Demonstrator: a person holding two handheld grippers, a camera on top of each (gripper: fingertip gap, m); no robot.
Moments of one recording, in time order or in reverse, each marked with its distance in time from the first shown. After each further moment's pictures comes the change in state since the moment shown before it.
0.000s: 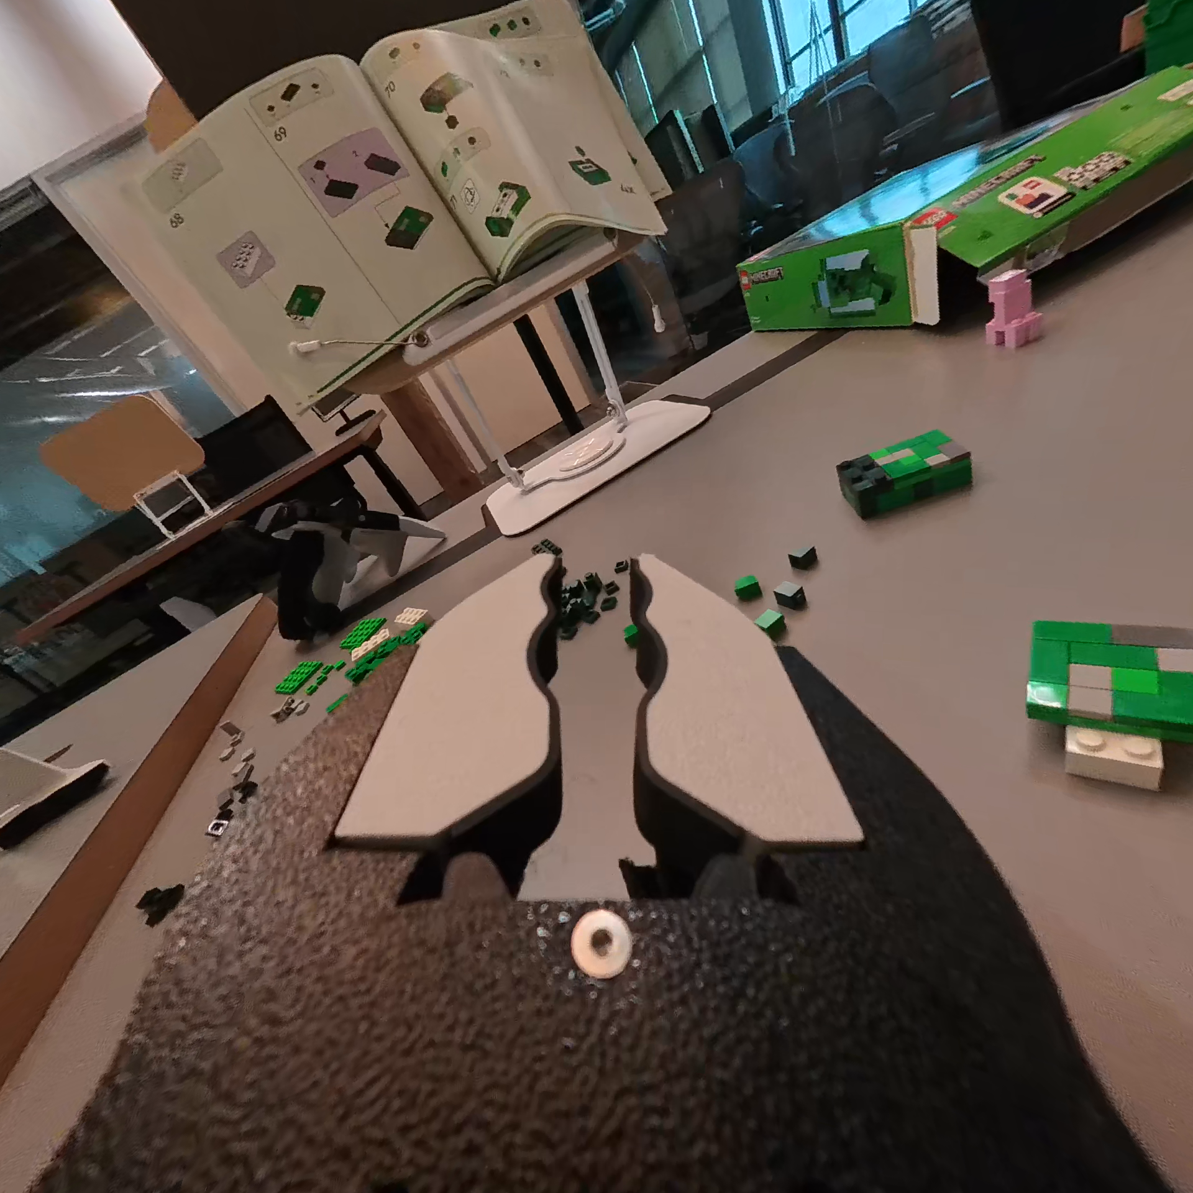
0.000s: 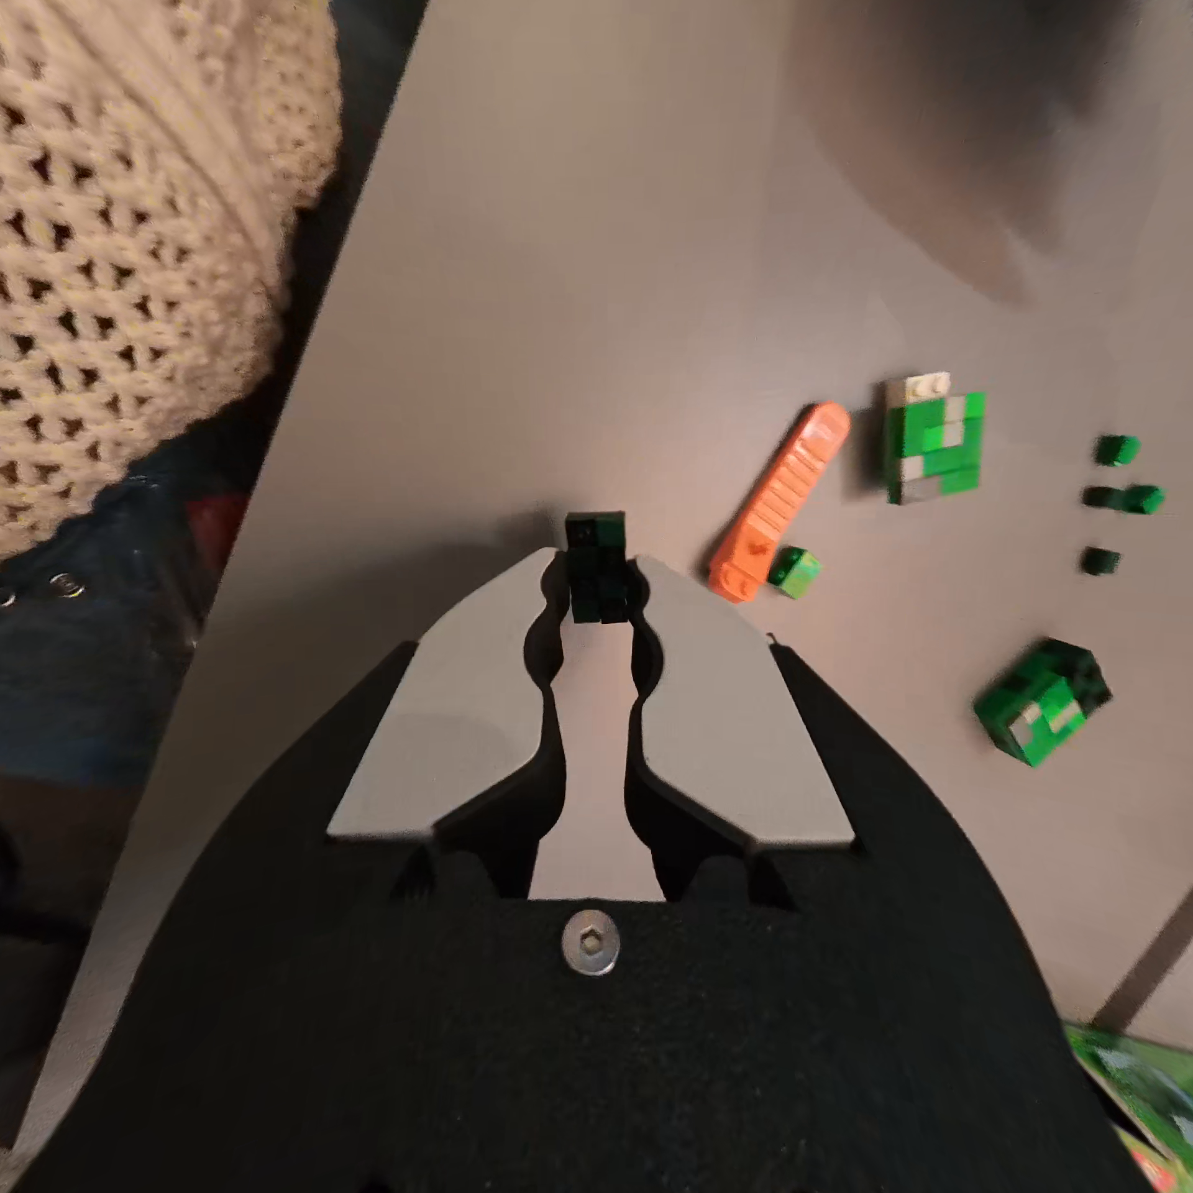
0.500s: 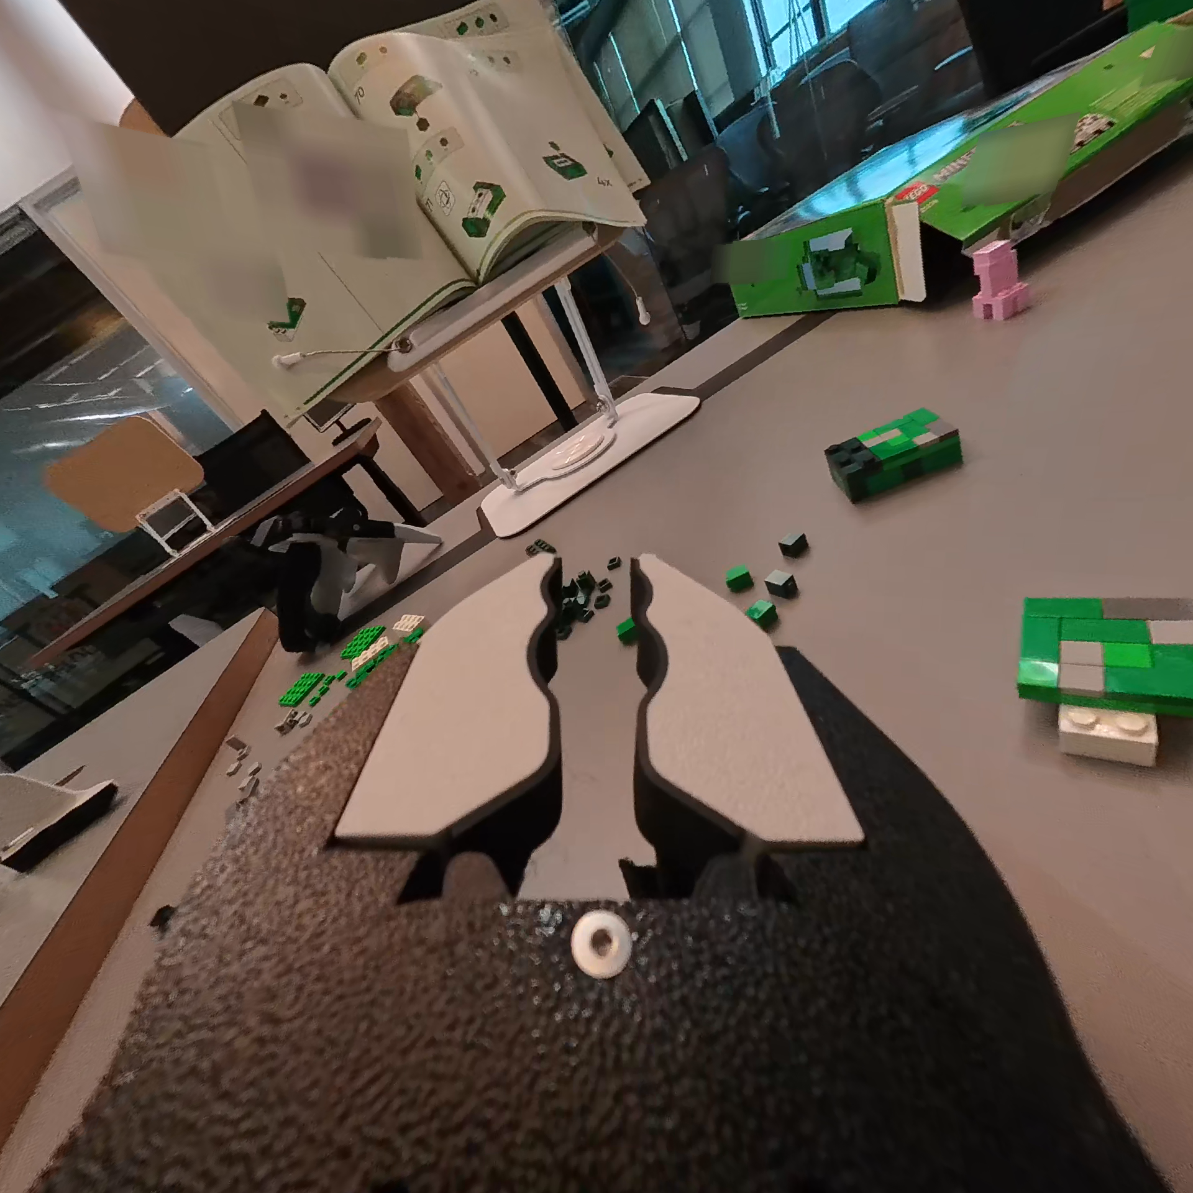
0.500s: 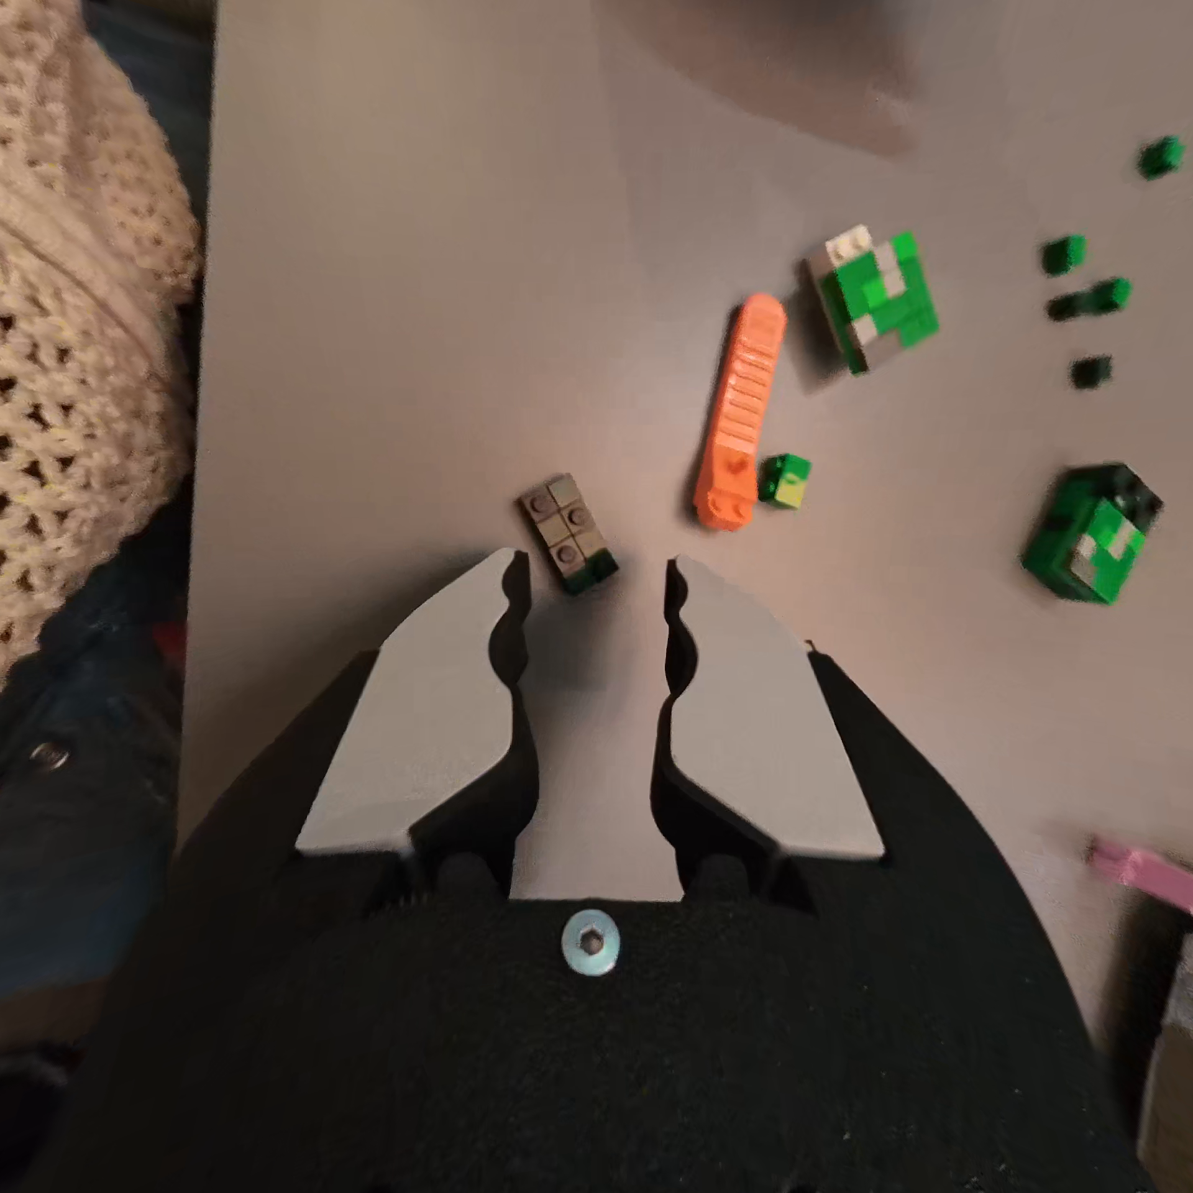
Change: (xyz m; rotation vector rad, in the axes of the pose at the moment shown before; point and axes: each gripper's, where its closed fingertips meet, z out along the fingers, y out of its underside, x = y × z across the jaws) left arm 0.006 0.001 0.001 -0.006 0.019 0.048; right arm 0.005 0.016 0.007 0.072 0.175 0.296
